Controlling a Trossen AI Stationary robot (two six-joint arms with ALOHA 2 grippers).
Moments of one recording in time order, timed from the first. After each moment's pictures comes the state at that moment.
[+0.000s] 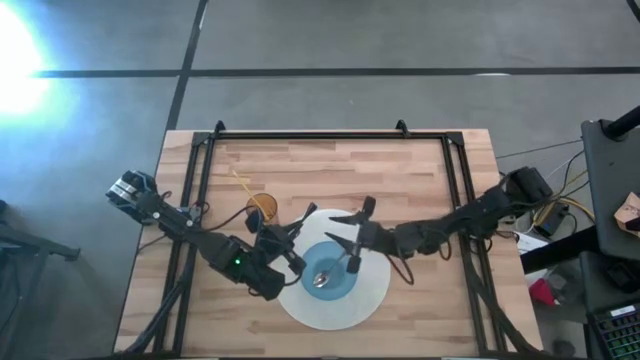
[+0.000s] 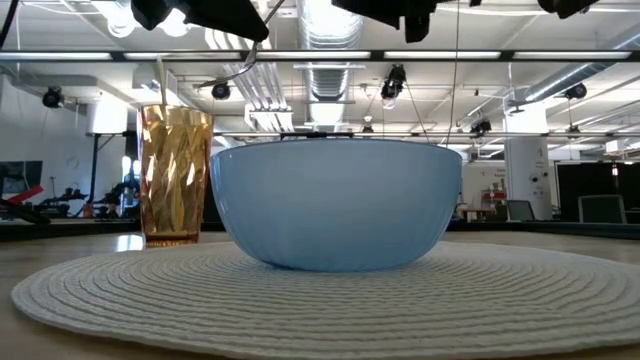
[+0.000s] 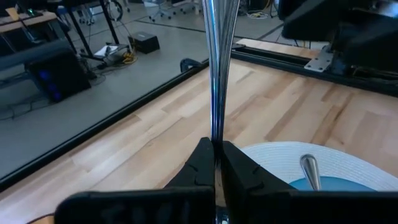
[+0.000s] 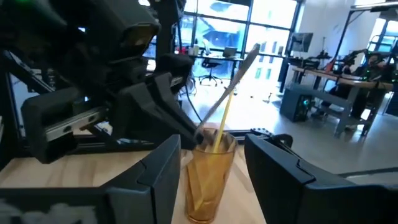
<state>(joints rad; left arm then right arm) -0.54 1.53 1.16 -0.49 -1.17 -0.79 0.36 1.57 0.80 0.81 0.63 -0.09</state>
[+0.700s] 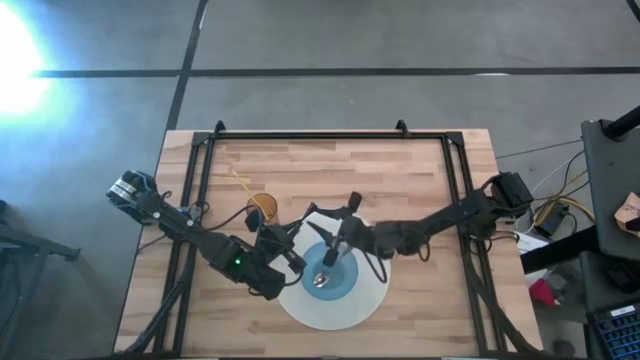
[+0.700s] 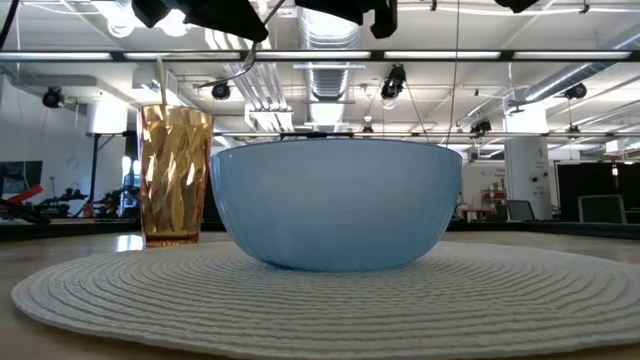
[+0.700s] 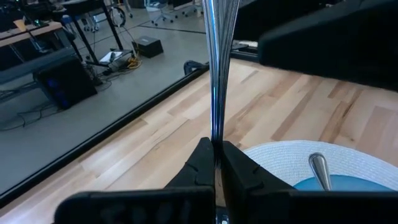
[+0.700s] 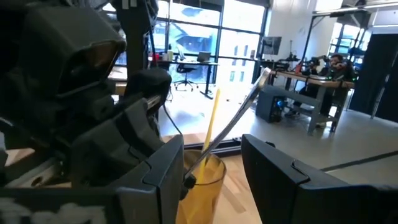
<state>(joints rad) -0.53 1.53 1.16 -0.50 -1.19 -0.75 0.31 1.73 1.01 0.82 0.71 -0.10</state>
